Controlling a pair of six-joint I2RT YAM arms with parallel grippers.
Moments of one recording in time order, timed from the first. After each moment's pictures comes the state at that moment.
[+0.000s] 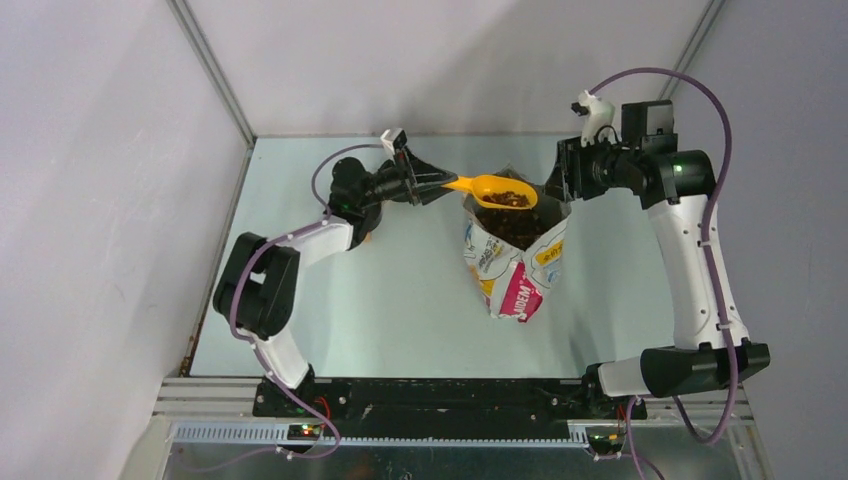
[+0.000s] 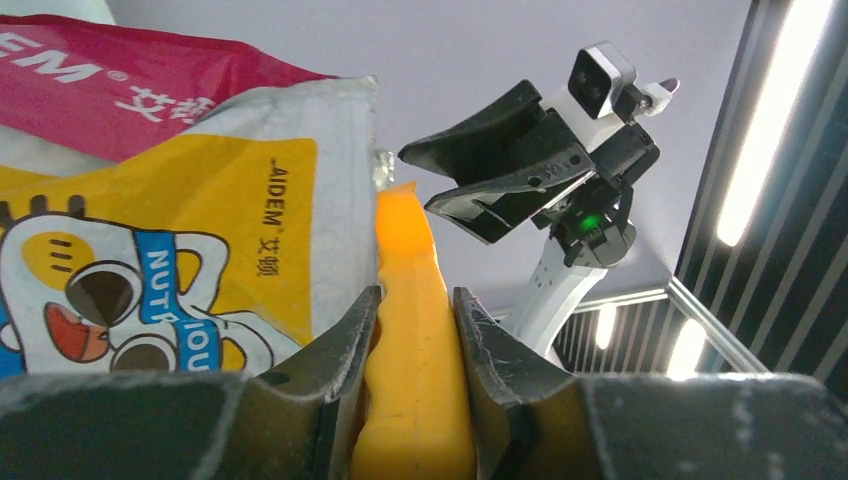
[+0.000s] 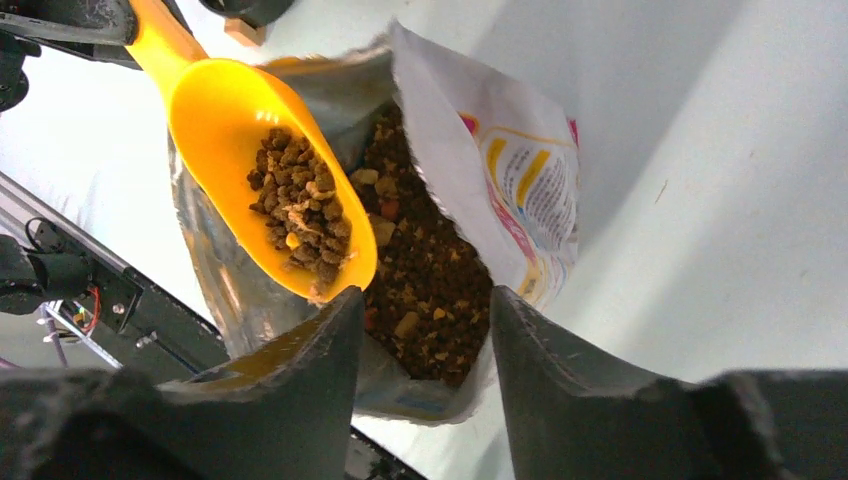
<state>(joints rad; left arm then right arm) -0.41 1.74 1.04 0.96 0.87 -1.72 0.12 1.39 1.74 -1.11 -0.46 -0.06</state>
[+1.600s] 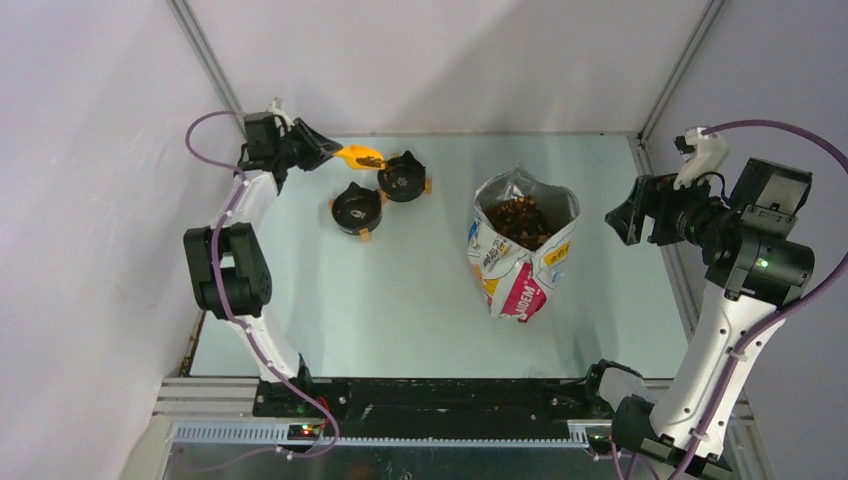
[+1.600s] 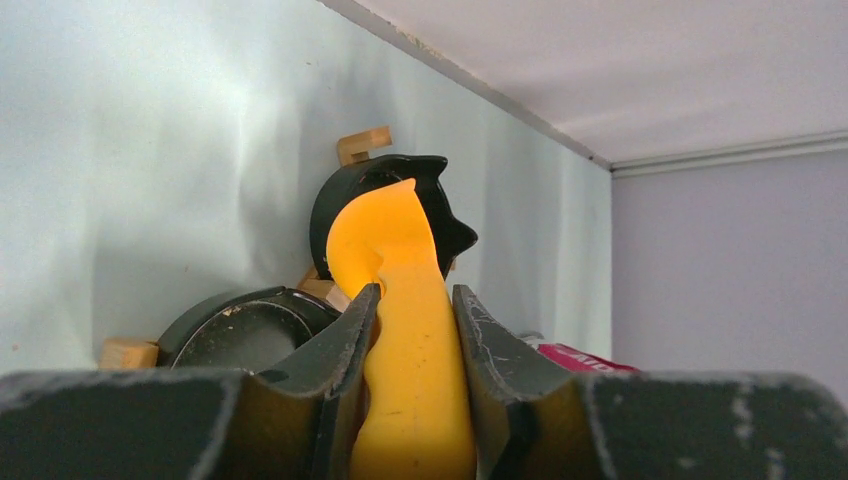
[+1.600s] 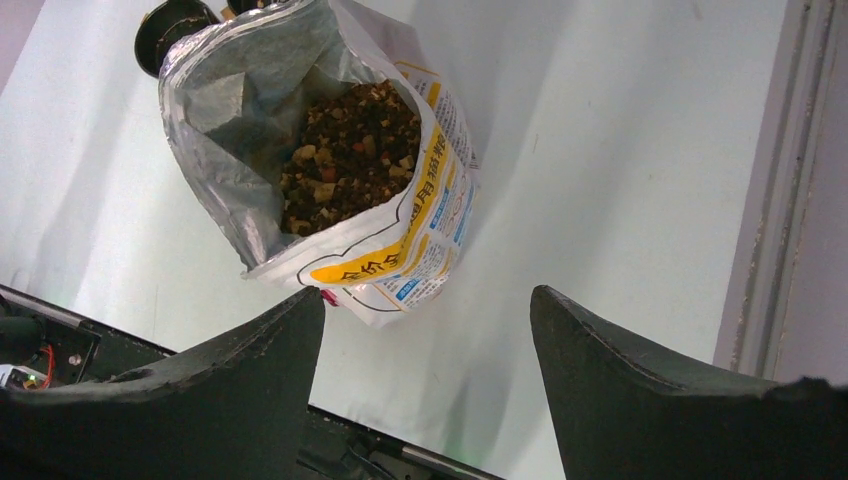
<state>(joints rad) 0.11 1.83 1.44 -0.07 0.54 -0.73 -0.39 1.06 1.74 -1.33 -0.67 -0.24</state>
